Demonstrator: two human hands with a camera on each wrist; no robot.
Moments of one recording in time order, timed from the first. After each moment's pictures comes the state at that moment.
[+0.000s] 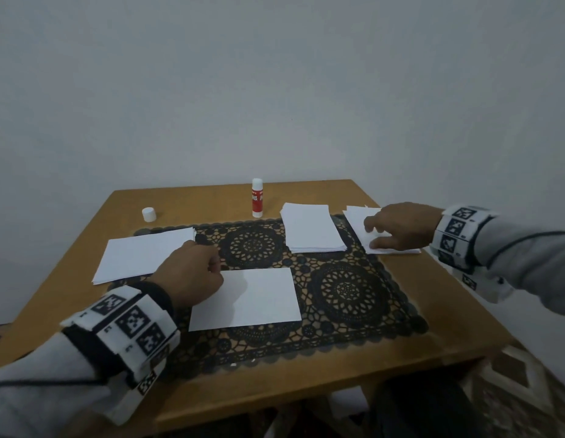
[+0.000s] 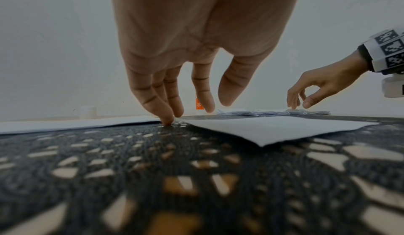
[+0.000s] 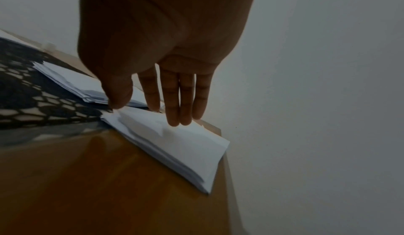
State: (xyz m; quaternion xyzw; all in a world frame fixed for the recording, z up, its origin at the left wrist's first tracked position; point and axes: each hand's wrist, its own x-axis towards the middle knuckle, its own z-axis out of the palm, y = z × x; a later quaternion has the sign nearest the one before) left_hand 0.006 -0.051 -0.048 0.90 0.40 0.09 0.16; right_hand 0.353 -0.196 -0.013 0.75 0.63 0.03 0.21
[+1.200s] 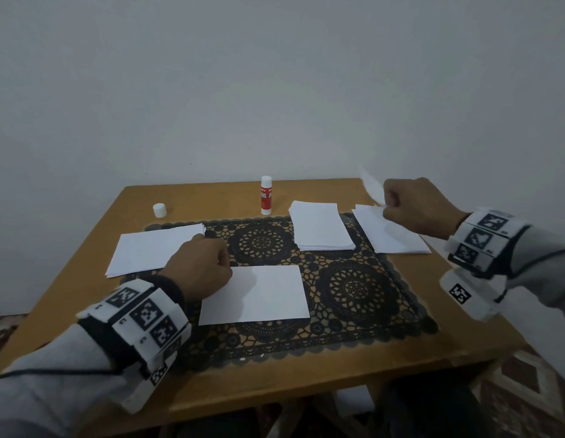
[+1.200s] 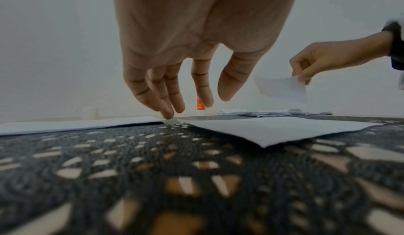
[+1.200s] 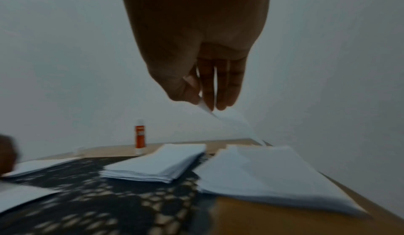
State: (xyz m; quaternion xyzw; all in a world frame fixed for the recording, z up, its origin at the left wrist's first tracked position) left_hand 0.005 -0.050 -0.048 0.90 0.40 0.11 0.15; right_hand 0.337 -0.197 -0.001 0.82 0.53 0.09 -0.17
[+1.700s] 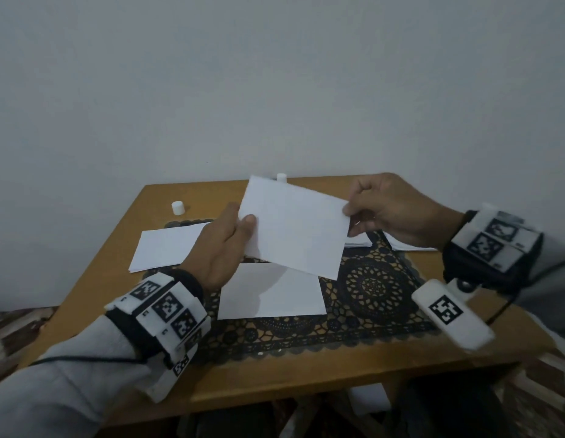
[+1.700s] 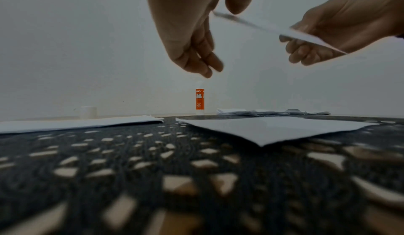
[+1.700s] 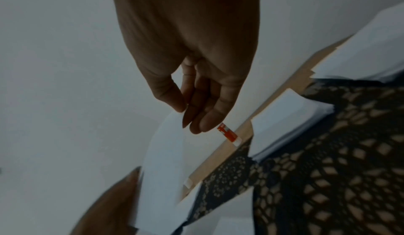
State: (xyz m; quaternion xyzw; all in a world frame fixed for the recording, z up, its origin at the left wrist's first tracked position) left_hand 0.002 -0.067 -0.032 0.83 0.29 0.32 0.34; right_hand 0.237 -0.186 0.021 0.64 0.47 -0.34 -0.50
